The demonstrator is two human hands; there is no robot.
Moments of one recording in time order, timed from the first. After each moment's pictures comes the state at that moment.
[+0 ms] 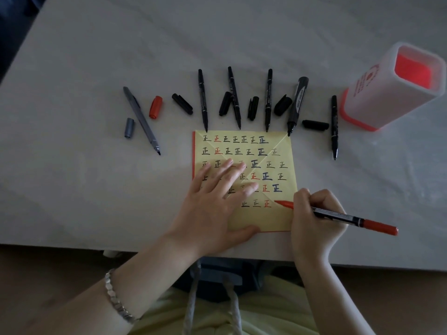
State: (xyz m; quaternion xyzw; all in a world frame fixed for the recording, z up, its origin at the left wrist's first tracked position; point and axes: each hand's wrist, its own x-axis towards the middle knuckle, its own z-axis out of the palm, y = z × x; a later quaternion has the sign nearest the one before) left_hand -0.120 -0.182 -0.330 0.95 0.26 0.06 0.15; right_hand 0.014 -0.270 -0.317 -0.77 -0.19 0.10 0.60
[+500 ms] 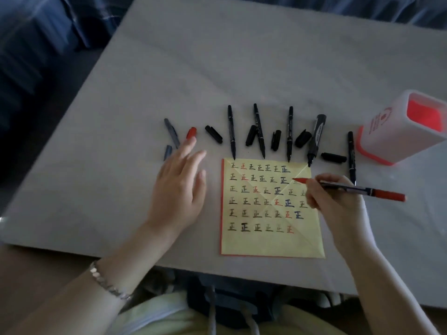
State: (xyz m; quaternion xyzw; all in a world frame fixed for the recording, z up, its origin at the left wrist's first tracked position) left_hand -0.168 -0.115 -0.303 0.85 0.43 0.25 0.16; right_hand 0.044 -0.231 -0.269 -0.74 -0.27 0.32 0.52
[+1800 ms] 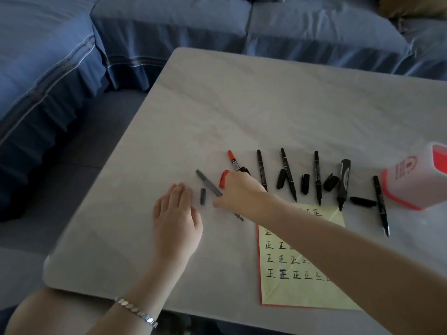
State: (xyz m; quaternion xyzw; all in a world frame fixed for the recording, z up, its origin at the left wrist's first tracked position) left_hand -0.214 -0.068 -0.329 0.78 0.59 0.19 0.06; right_hand -0.073 -0.056 -0.254 -0.74 -0.60 0.29 0.02
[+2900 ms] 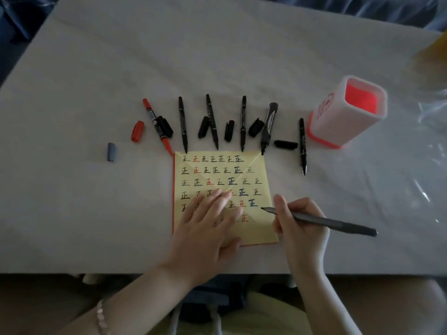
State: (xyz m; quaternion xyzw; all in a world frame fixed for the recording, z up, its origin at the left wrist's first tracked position) left_hand -0.113 -0.204 -0.328 0.95 0.27 0.07 0.16; right_hand 0.032 -0.282 -0.297 -0.75 -0.22 0.19 0.60
